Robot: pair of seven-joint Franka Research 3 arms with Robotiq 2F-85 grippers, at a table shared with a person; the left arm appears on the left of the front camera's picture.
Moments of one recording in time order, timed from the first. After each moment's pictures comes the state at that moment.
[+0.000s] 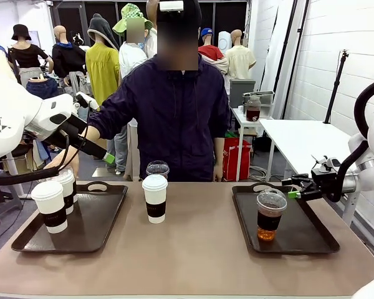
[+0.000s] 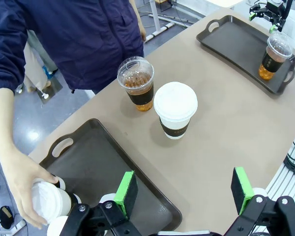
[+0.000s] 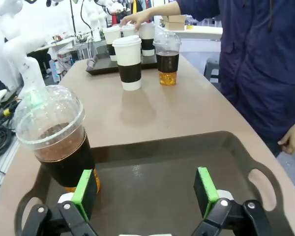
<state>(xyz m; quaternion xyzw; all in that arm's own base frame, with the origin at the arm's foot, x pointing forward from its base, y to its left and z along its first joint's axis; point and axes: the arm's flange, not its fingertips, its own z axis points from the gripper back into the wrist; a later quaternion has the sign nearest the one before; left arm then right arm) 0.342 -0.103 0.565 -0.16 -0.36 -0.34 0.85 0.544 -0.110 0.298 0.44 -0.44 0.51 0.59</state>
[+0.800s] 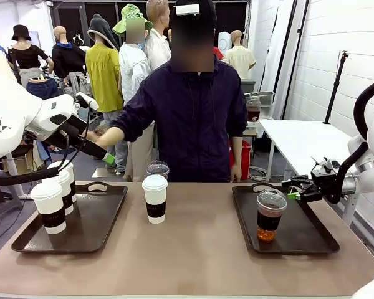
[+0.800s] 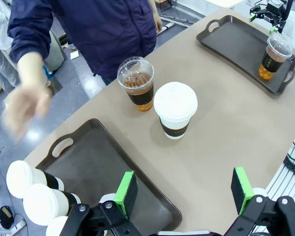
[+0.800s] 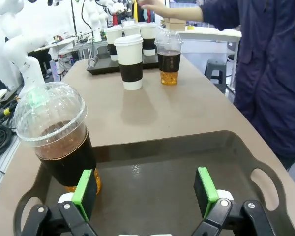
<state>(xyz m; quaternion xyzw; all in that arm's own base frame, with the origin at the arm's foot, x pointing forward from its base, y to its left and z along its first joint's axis) 0.342 -0.103 0.565 -0.16 -0.36 -0.34 0.85 0.543 -0.110 0.295 0.44 -0.44 0.51 0.59</state>
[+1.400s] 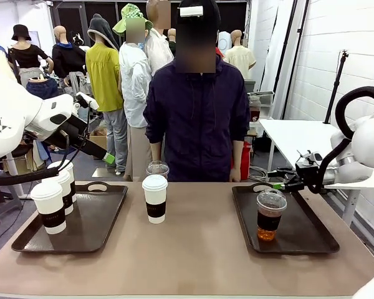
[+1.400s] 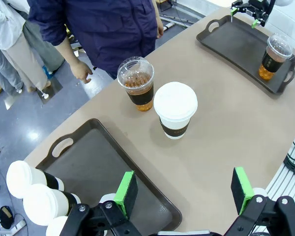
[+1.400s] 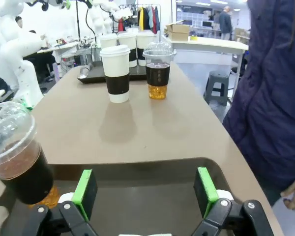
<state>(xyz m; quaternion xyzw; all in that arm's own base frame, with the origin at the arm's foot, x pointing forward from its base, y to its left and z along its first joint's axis) 0.342 -0.103 0.565 -0.16 -0.36 -0.34 0.85 0.617 -0.069 0.293 0.45 -0.45 0.53 0.55</state>
